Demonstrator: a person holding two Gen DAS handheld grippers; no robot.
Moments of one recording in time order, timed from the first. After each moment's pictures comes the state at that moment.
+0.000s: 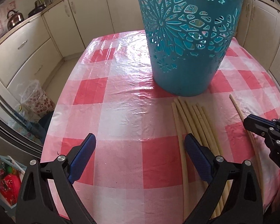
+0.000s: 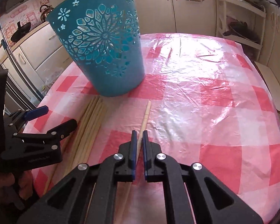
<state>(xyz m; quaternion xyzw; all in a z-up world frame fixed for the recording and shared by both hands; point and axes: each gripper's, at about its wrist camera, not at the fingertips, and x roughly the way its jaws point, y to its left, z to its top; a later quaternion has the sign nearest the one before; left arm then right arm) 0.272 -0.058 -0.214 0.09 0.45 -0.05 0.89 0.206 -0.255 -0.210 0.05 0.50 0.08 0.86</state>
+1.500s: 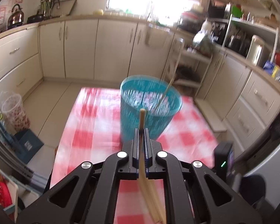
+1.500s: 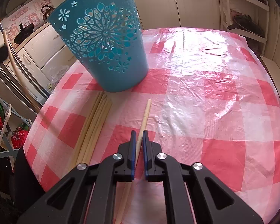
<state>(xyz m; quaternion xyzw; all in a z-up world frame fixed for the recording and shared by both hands) 0.221 -0.028 -0.051 -0.06 0.31 -0.17 0.93 0.209 -0.258 -0.212 0.07 0.52 0.10 0.84</state>
